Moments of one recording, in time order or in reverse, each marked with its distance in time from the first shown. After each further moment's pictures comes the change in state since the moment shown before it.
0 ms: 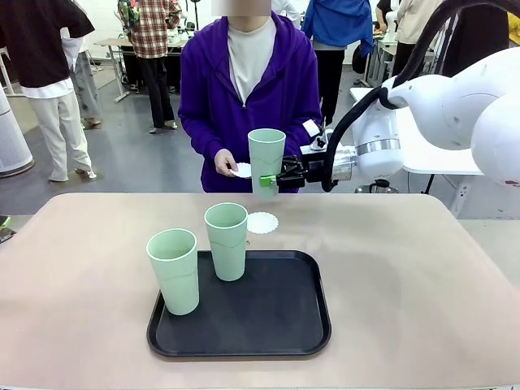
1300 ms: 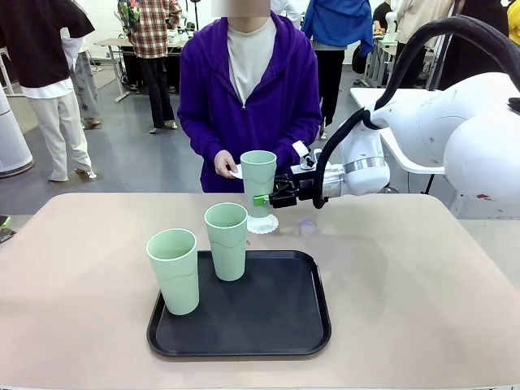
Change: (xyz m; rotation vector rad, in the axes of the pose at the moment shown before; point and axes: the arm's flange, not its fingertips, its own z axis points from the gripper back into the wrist) left arm 0.000 0.000 0.000 0.000 0.000 0.000; right arm -0.052 -0.011 -0.025 0.043 0.020 -0.040
